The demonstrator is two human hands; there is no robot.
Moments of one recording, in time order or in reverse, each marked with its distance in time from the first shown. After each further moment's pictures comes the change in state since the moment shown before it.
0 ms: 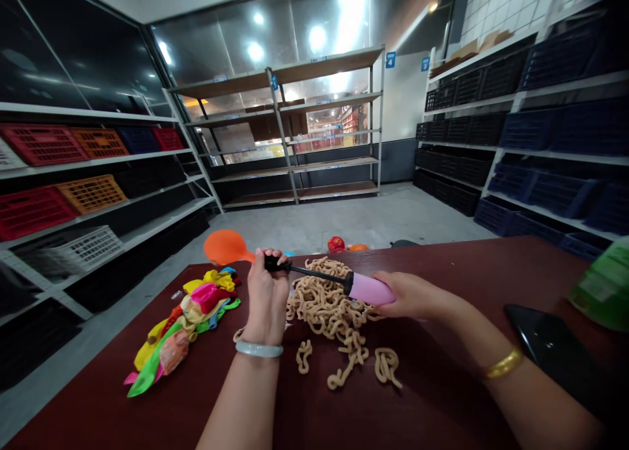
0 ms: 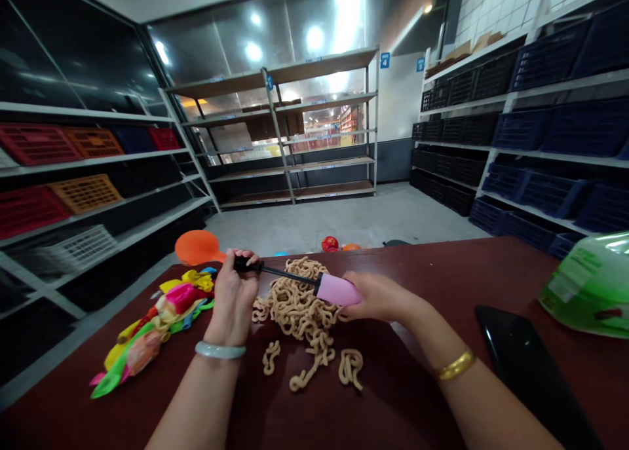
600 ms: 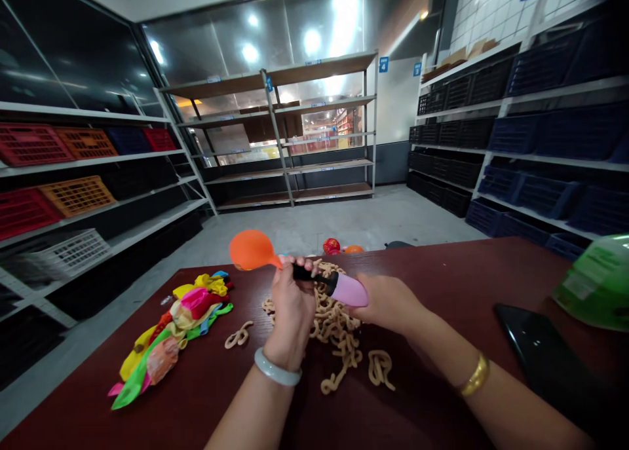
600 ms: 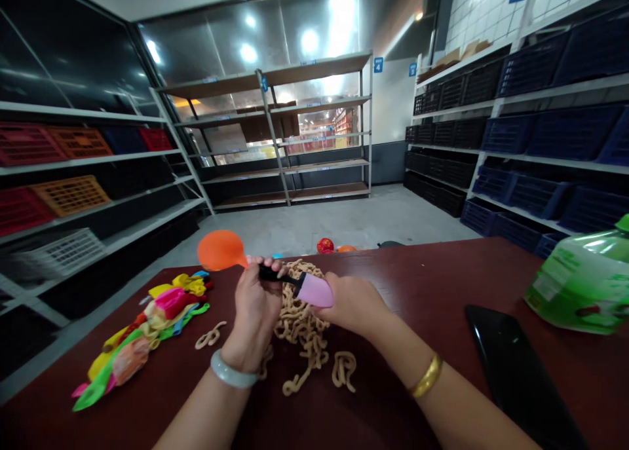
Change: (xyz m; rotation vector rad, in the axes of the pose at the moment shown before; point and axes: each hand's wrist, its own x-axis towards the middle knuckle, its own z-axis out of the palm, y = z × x) left_hand -0.053 -0.042 0.022 0.079 -0.161 -0.073; right_hand 0.008 -0.036 0.024 -0.312 0.252 0.143
